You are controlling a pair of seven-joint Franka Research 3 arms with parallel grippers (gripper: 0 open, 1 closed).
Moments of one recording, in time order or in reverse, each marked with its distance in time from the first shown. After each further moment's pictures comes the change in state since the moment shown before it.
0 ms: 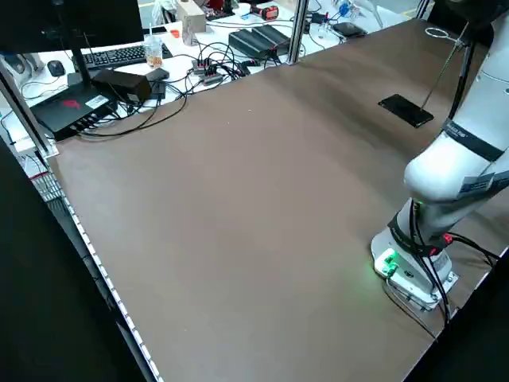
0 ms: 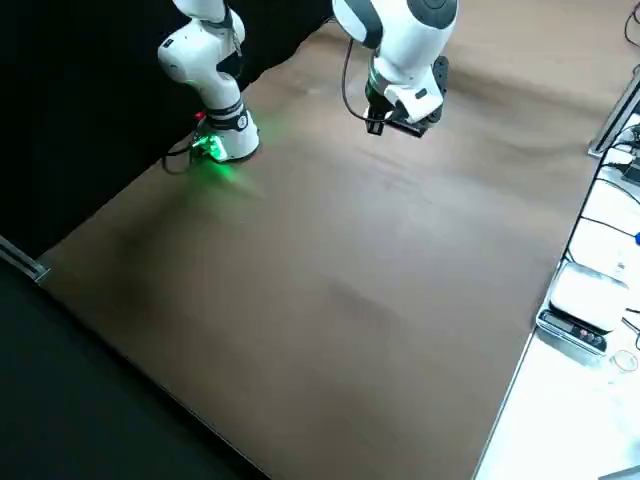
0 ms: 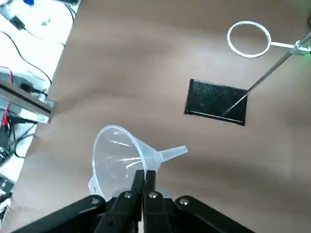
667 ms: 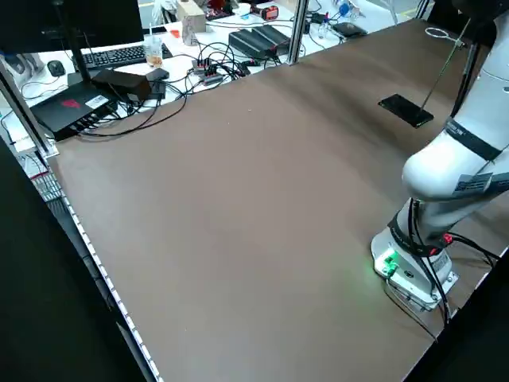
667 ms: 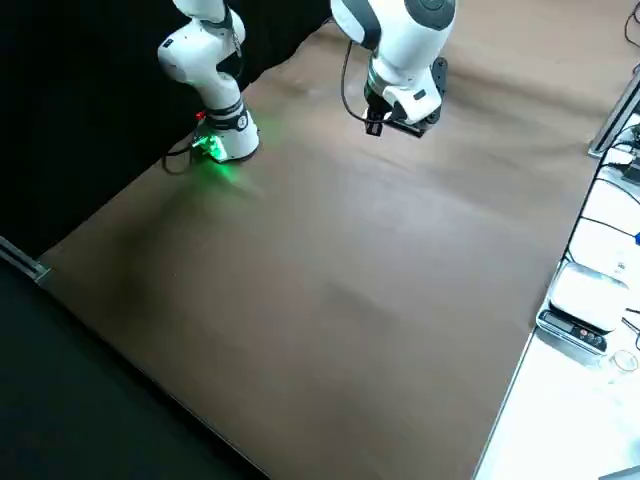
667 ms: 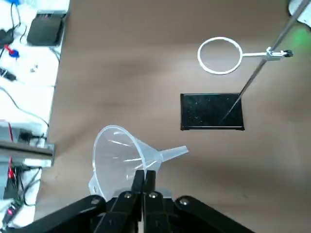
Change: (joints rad) left arm -0.104 0.000 -0.002 0.000 0.007 0.070 0.139; right arm -0.006 0.000 0.000 0.000 0.000 0.000 0.000
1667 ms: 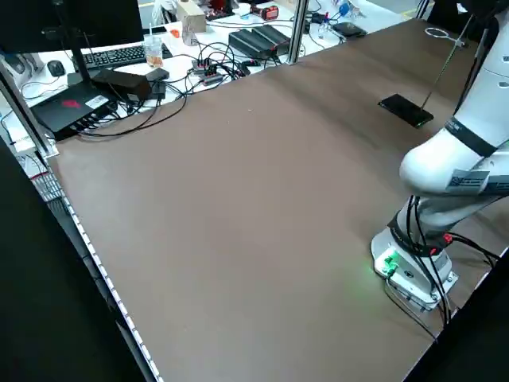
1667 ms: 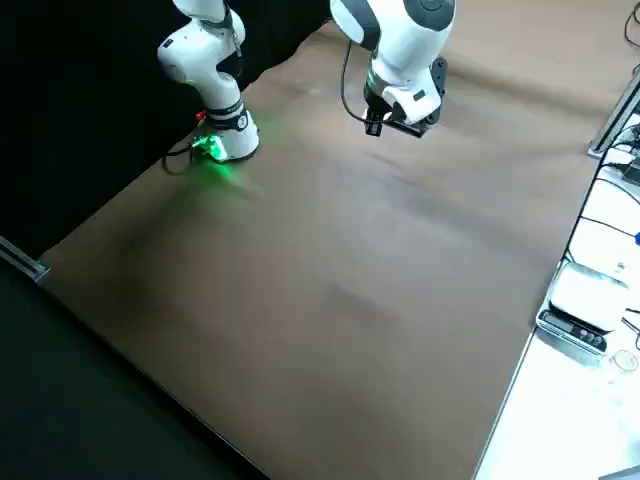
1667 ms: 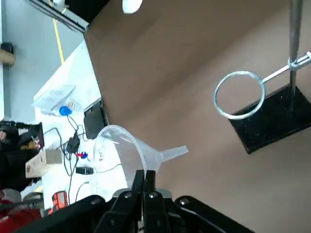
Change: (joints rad) left arm -0.147 0.037 -0.068 -0.001 0.161 0.355 0.292; right arm -0.002 0.000 0.000 0.000 0.000 0.000 0.000
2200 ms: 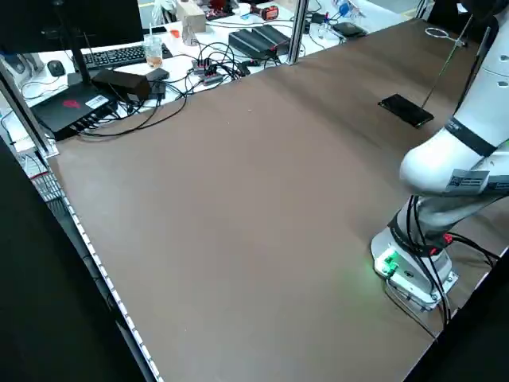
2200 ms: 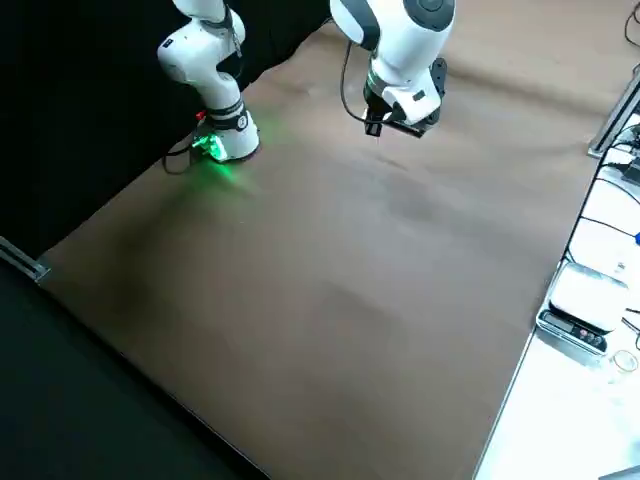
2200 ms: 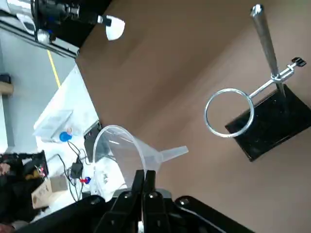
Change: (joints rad) left arm -0.001 0.014 -0.064 -0.002 0.000 0.025 0.106; right arm -0.001 0.000 0.000 -0.001 0.000 0.000 0.000
